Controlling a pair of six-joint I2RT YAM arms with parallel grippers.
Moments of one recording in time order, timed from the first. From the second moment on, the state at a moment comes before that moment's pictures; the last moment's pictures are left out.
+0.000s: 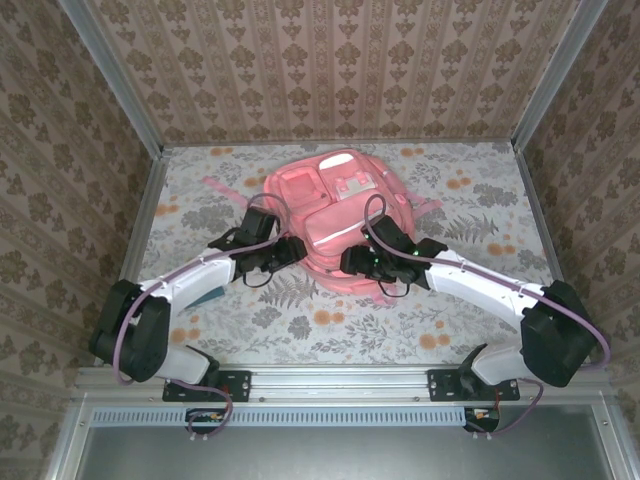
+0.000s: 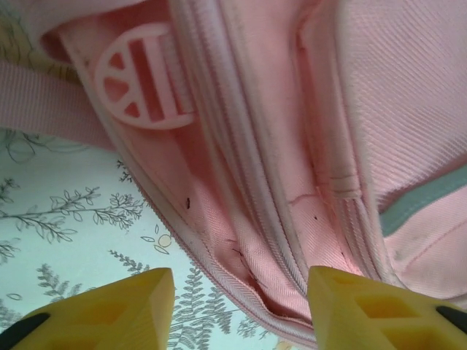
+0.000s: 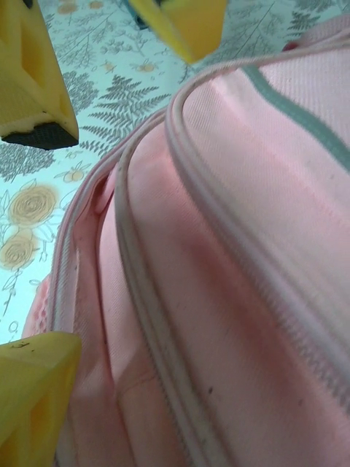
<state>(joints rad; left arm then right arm) -0.54 1.42 0.79 -0.26 0.27 -0.84 0.70 1.40 0.93 -0.47 -0.04 0.85</state>
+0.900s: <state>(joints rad) -0.54 1.54 0.75 0.00 0.31 -1.12 0.76 1.41 0.95 -0.45 0.02 0.87</state>
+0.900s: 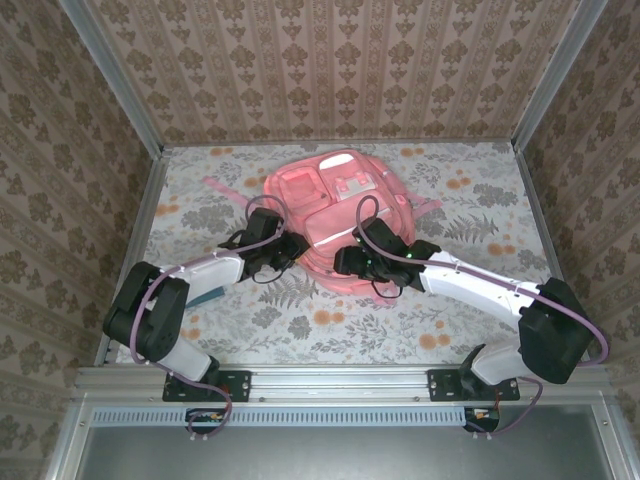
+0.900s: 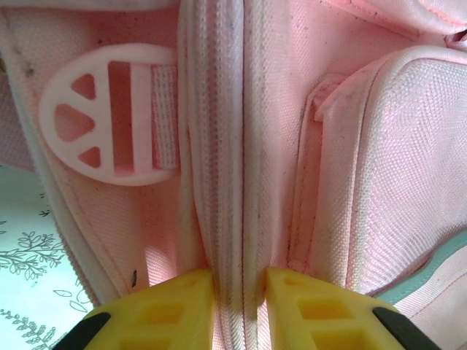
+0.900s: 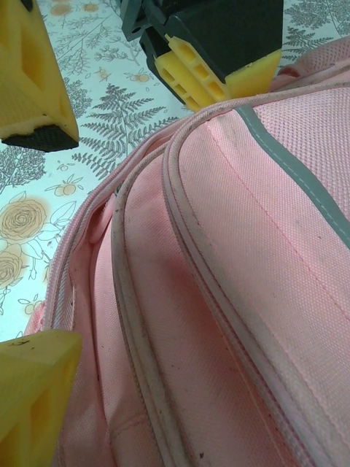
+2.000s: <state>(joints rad) -0.54 1.45 0.78 -0.02 0.35 -1.11 0.94 1.69 1.22 -0.67 0.30 0.67</state>
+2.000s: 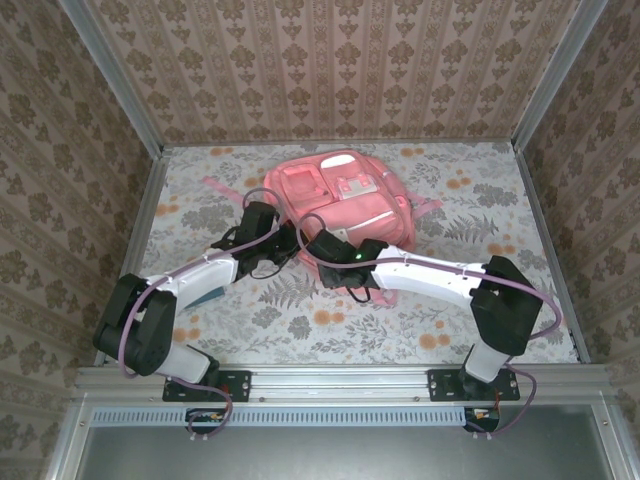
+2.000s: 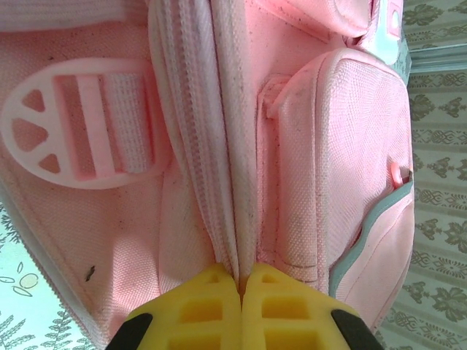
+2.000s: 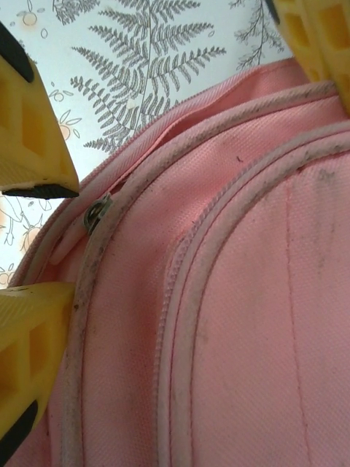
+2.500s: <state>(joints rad) -0.54 1.45 0.78 -0.02 0.35 -1.10 0.95 1.75 1.26 -0.71 0.35 0.70</state>
